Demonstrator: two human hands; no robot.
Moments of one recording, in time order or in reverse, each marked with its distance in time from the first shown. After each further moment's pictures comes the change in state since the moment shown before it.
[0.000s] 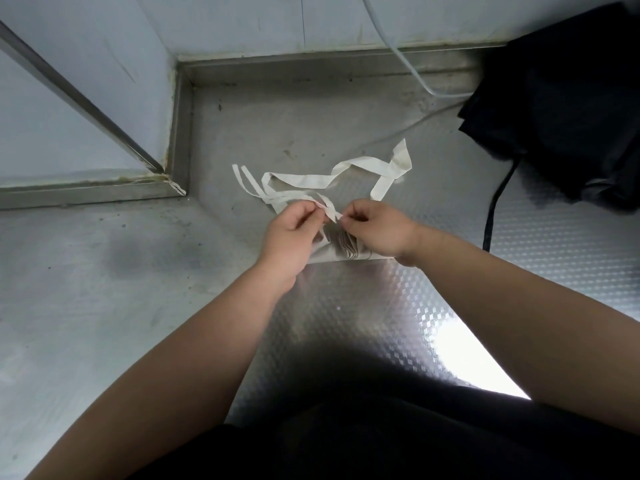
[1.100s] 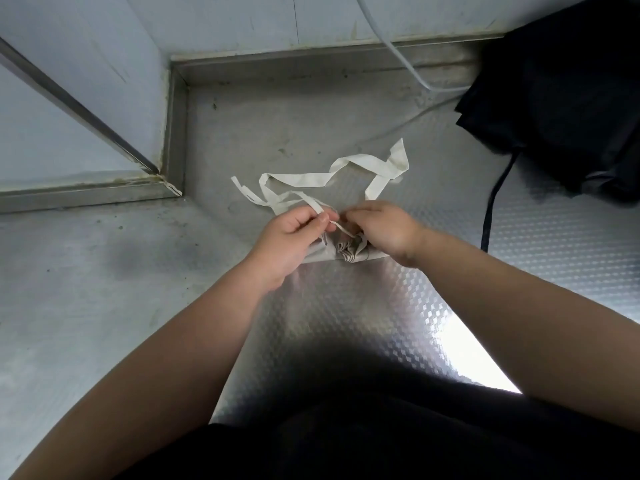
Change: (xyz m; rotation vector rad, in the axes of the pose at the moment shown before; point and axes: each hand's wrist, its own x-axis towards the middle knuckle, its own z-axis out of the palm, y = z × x) left_hand -0.005 0.006 -0.009 0.005 -0.258 -0.014; right_hand -0.005 -0.001 -0.005 0.185 0.022 0.100
